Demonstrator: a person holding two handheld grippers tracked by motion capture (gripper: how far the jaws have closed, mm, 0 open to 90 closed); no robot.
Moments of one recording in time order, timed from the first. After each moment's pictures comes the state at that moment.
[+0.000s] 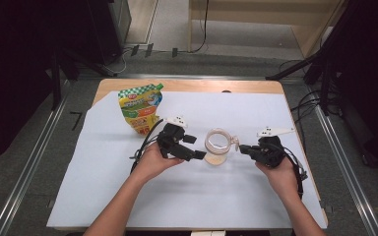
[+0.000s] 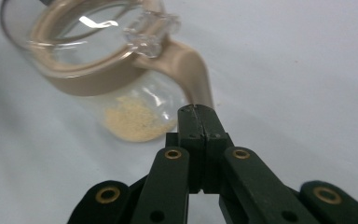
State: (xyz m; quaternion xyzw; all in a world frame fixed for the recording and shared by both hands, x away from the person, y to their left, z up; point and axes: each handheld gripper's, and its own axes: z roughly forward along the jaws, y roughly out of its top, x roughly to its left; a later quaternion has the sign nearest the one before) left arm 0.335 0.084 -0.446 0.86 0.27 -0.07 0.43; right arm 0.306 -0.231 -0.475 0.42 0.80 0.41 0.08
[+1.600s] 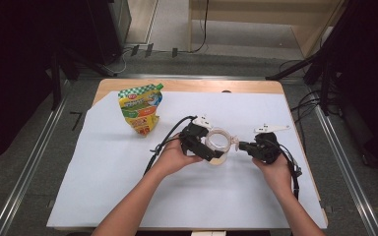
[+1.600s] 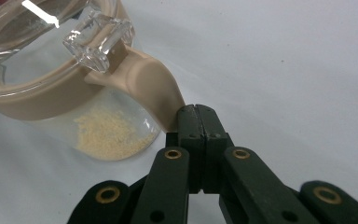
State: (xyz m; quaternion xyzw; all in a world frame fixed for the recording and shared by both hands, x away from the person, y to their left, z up) left arm 0.344 0.029 -0.454 0.89 0.23 0.00 0.40; right arm 0.320 -0.223 -0.486 0.44 0.79 0.41 0.08
